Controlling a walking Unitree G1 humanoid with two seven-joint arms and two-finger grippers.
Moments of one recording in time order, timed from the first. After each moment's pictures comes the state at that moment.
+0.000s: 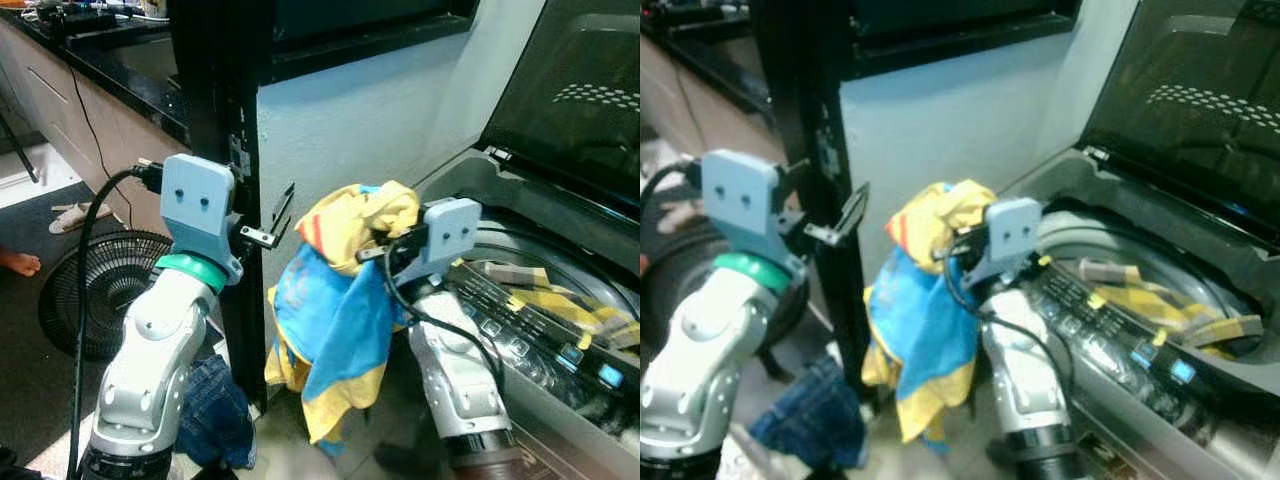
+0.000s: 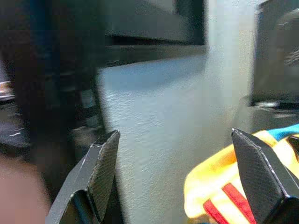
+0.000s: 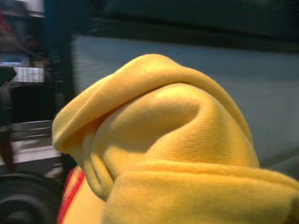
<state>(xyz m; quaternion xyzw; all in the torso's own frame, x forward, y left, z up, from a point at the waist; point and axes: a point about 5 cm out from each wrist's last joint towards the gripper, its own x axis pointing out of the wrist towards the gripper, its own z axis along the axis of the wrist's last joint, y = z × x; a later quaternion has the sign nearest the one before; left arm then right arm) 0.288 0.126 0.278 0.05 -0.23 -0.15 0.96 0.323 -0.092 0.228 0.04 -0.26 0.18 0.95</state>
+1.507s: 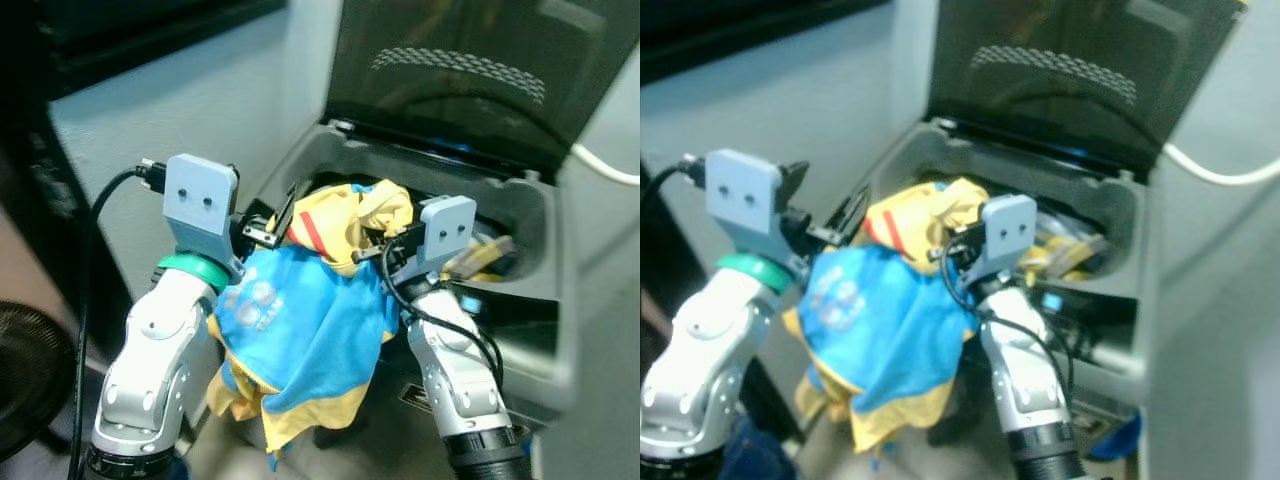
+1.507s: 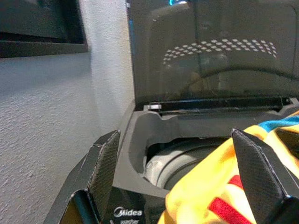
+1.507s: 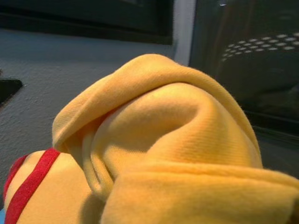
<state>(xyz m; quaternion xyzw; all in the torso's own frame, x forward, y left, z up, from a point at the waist) 0.289 0.124 0.275 0.05 -0.22 -0.15 0.96 0.324 -0.090 0.229 0.05 -0.25 0.19 0.95</state>
